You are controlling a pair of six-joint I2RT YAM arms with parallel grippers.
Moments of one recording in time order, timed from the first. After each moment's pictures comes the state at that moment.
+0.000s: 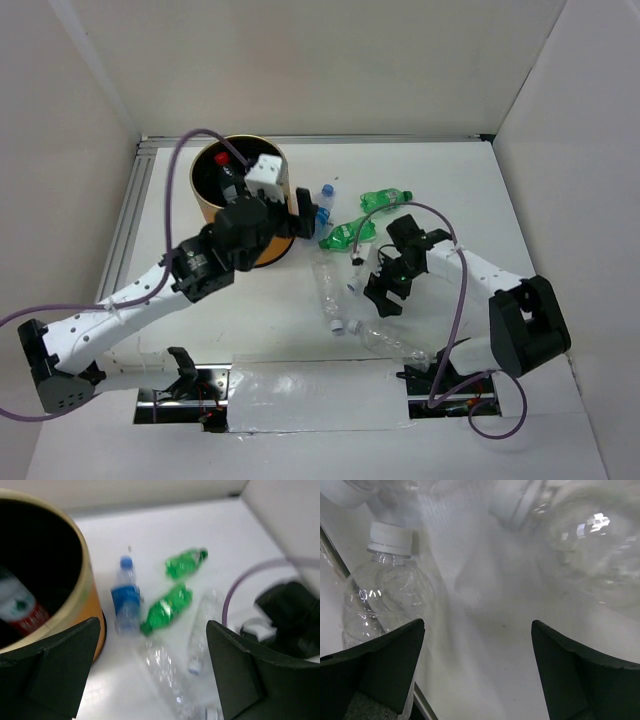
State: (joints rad) left arm -0.89 1.16 1.26 -0.28 -0.52 -0.28; right arm 0.41 1.38 0.78 -0.78 -0.45 -0.74
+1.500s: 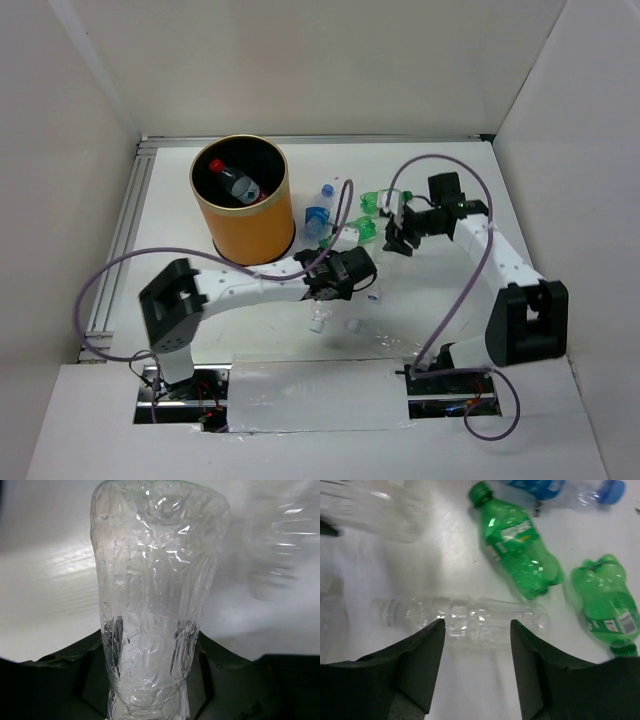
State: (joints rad) left arm -1.10 1.85 1.35 -0.66 -0.48 -0.82; right arm 0.12 1.33 0.97 -0.69 -0.77 -1.17
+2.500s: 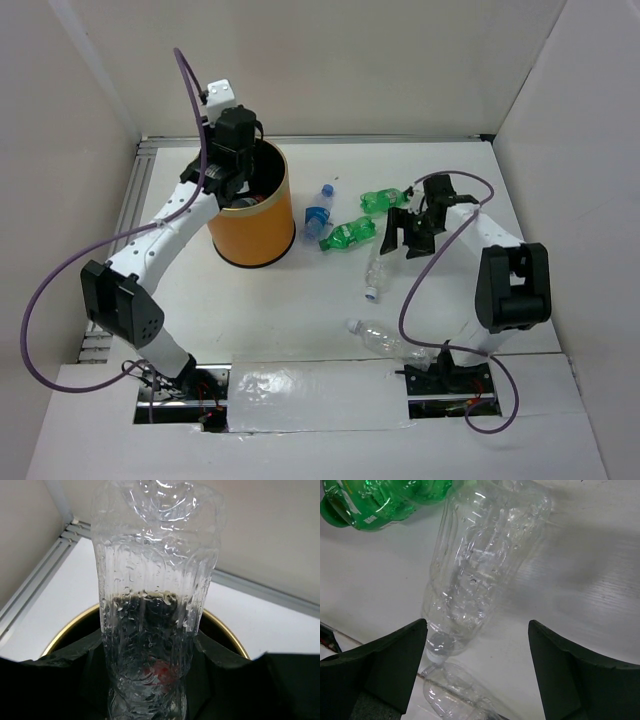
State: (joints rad) left arm -0.45 1.60 1.61 -0.32 -0.78 -0.34; right arm 0.07 1.60 1.07 -0.67 -0.41 0.14
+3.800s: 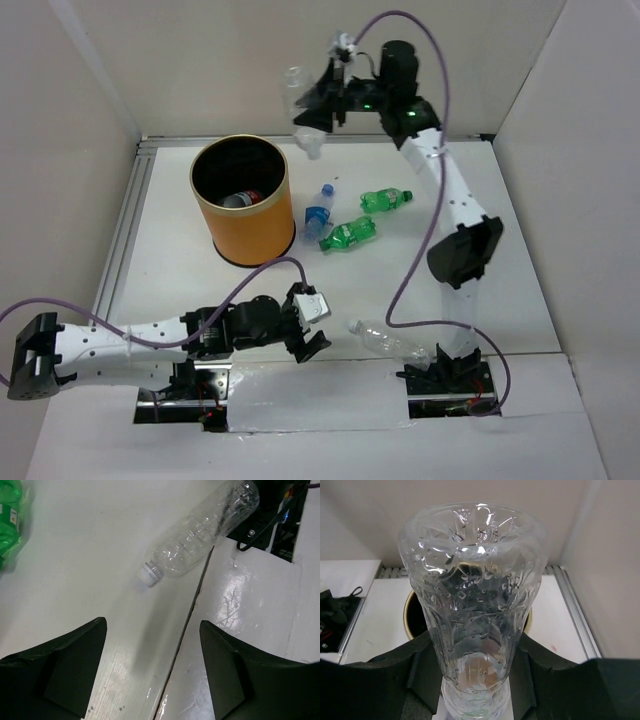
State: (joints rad) left arm -1.28 0.95 0.60 -0.05 -0.10 -0.08; right arm 0.33 1.99 2.27 -0.32 -1.12 -0.11
